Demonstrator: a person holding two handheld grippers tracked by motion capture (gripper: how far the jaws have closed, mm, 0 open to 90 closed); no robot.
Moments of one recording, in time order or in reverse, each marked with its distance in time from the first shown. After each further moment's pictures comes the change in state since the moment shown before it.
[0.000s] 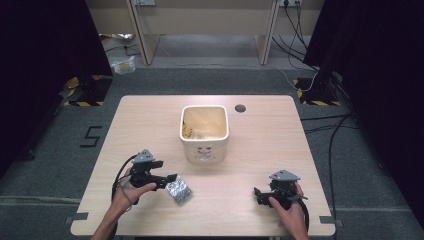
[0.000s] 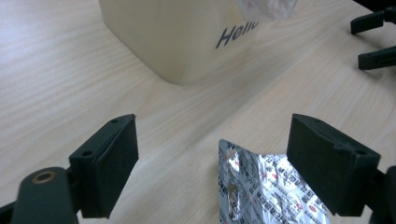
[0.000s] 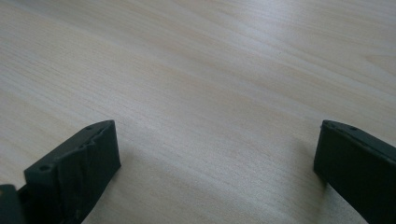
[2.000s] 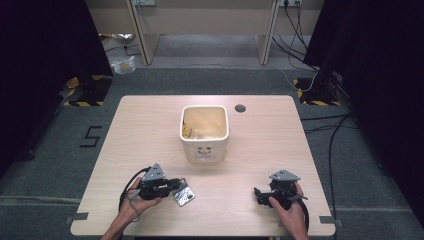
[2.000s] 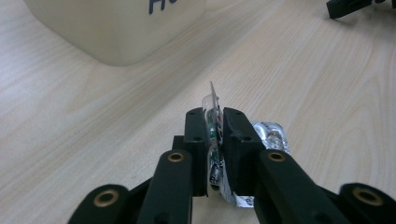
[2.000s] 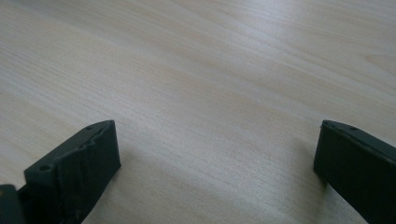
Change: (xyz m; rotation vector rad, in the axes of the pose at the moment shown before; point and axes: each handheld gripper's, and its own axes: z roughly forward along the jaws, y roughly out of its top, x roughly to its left) left arm -0.031 -0.023 0.013 0.008 -0.052 0.184; right arm 0.000 0.000 0.000 0.000 0.000 0.000
